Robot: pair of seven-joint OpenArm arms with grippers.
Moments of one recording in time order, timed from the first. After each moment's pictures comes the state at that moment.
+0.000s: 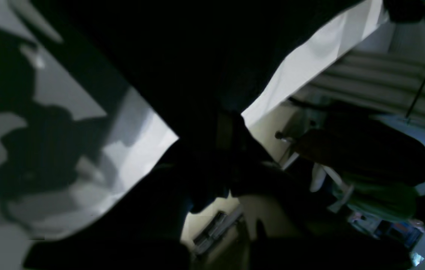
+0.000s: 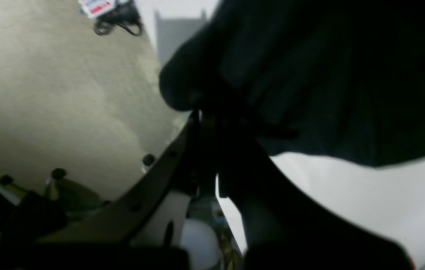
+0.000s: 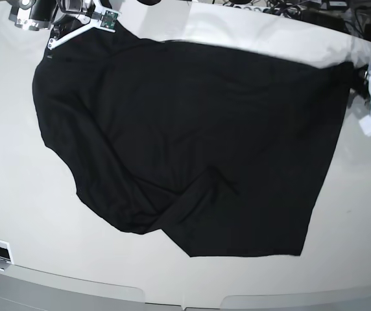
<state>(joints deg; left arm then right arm) 3.4 -53.7 11.2 64.6 -85.7 -43.9 79.1 -30.4 39.8 -29.0 124.8 8.9 20.3 -75.1</state>
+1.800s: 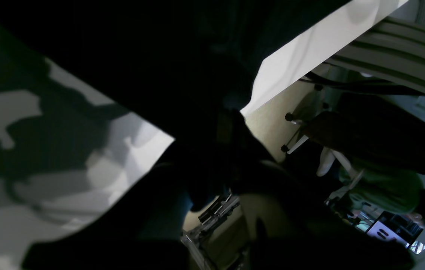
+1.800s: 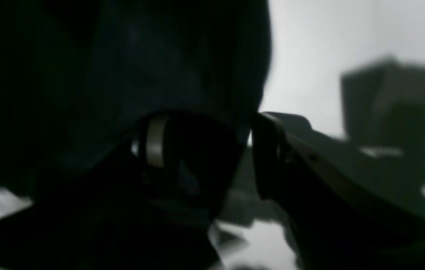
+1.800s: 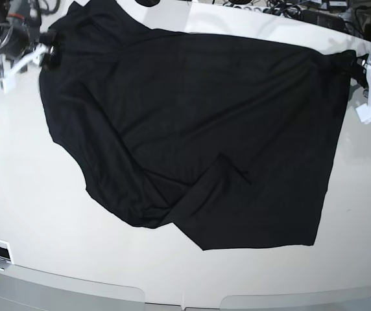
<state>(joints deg) 4.2 -53.4 11.2 64.7 -80.5 -43.9 78.8 -23.9 10.9 32.9 84.4 38.6 33.9 -60.5</state>
